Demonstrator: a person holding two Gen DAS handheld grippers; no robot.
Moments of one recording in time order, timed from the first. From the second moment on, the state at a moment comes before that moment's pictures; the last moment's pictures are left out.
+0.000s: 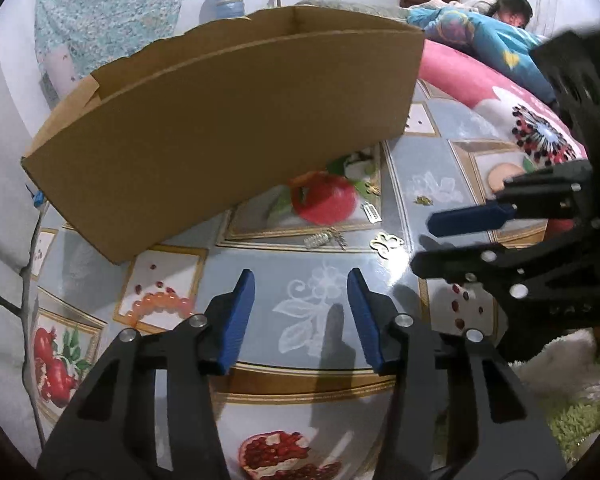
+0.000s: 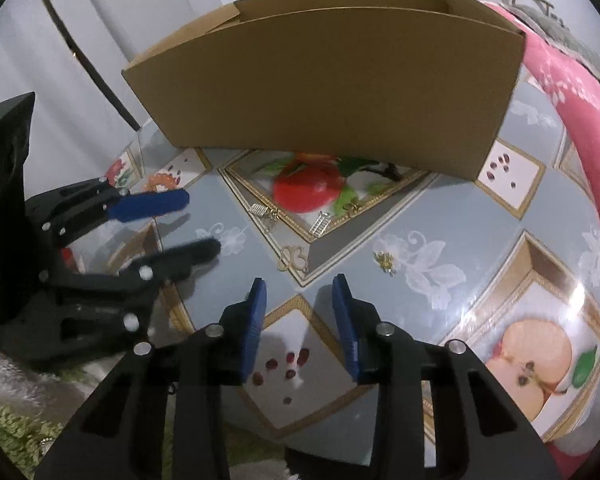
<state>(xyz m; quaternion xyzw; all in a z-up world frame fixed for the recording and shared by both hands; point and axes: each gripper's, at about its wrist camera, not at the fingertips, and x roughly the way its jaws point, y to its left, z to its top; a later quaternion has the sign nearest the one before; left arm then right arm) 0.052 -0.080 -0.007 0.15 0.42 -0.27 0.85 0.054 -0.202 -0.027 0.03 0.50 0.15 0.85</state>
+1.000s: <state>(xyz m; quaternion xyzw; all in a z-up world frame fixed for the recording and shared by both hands) 0.045 -0.076 -0.016 0.13 0.43 -0.30 0.84 0.072 -0.197 -0.032 0.04 0.52 0.18 0.83</state>
